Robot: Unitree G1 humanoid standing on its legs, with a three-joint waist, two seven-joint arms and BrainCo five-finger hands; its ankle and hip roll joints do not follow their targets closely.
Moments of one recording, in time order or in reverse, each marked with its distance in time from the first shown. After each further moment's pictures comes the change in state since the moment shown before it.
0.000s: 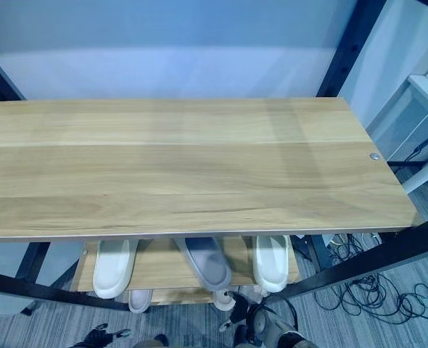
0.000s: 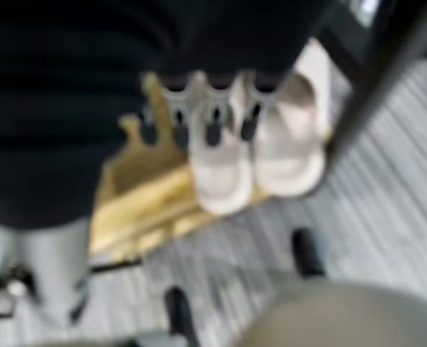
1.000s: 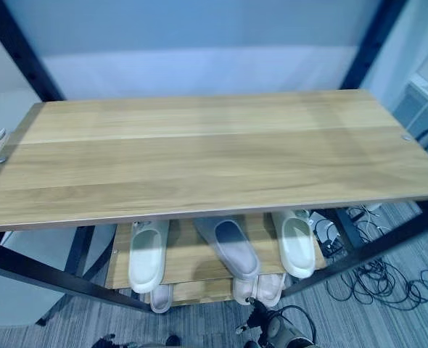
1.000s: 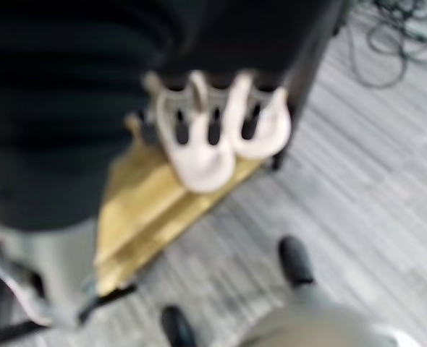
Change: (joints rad) left arm 0.037 -0.003 -0.035 0.027 0.069 0.019 -0.003; right arm 0.032 -0.007 -0.133 0.087 0.056 0.041 -0.013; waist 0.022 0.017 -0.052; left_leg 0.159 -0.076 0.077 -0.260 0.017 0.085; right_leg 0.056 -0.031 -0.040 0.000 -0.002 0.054
